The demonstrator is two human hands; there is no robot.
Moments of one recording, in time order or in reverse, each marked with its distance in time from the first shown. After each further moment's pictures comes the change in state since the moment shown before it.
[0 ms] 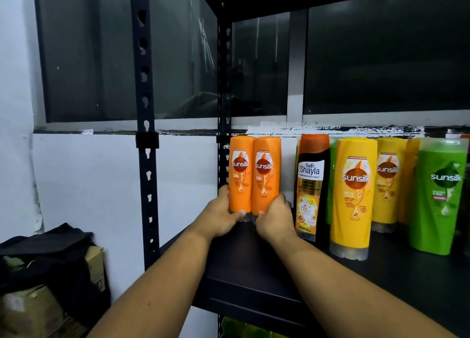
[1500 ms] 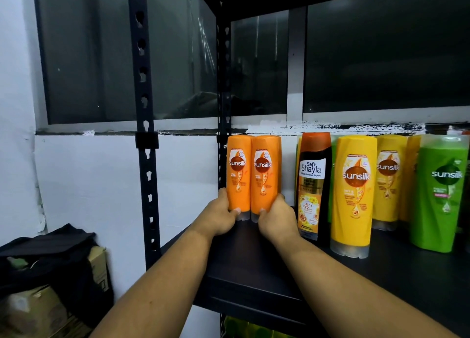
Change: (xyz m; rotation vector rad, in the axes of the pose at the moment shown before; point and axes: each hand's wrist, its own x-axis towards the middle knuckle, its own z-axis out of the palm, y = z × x) left_hand 0.006 -0.002 0.003 0.110 -0.003 -0.100; right_hand 0.001 0.008 0.000 -0.011 0.009 -0.068
